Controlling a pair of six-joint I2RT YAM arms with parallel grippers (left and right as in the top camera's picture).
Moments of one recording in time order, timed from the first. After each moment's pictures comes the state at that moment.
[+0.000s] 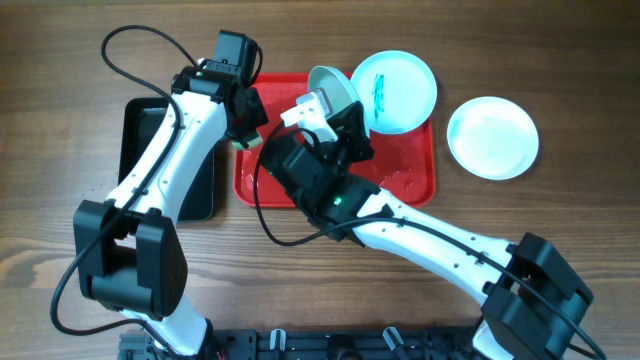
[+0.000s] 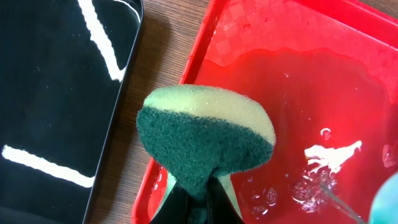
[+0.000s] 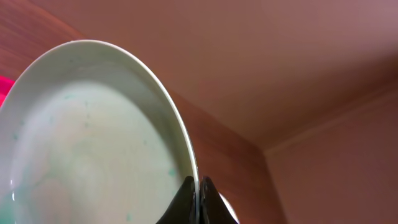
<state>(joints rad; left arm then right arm) -0.25 1.82 1.48 -0.93 -0.13 -0.58 0.94 1.72 1.19 -0.16 1.28 -0.18</state>
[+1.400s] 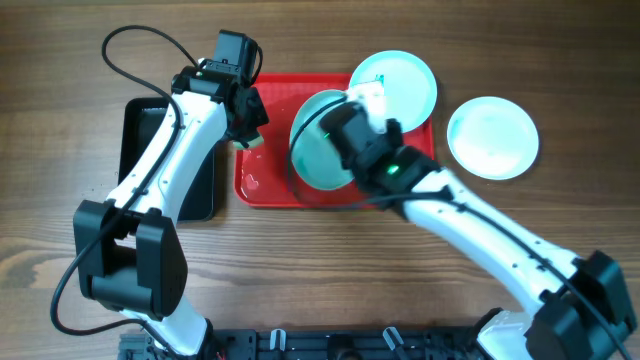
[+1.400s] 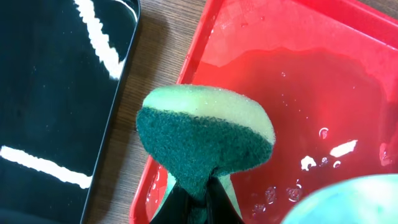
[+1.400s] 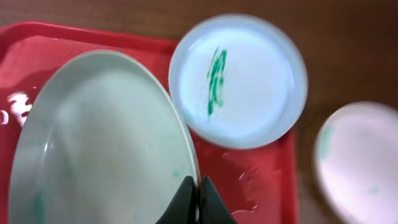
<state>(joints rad) -0.25 1.82 1.48 -0.93 -0.12 -0.58 0.67 1.58 1.19 -0.56 0.46 0.42</state>
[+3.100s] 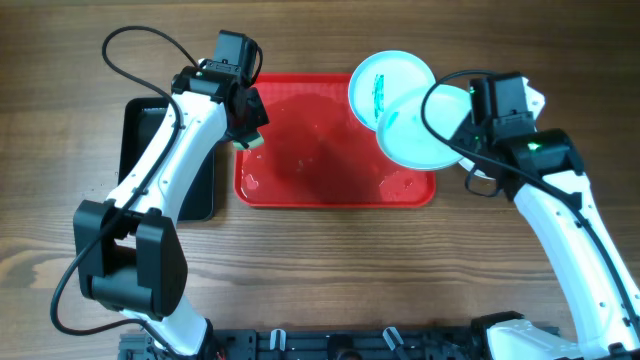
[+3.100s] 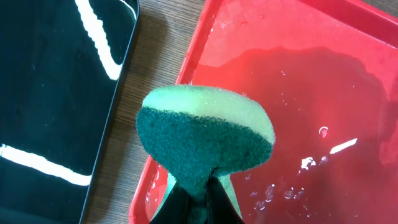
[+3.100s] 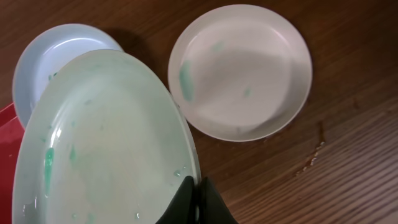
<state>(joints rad) -0.25 1.82 1.48 -0.93 -0.12 -0.58 0.19 1.35 1.19 -0.91 0.29 0.72</state>
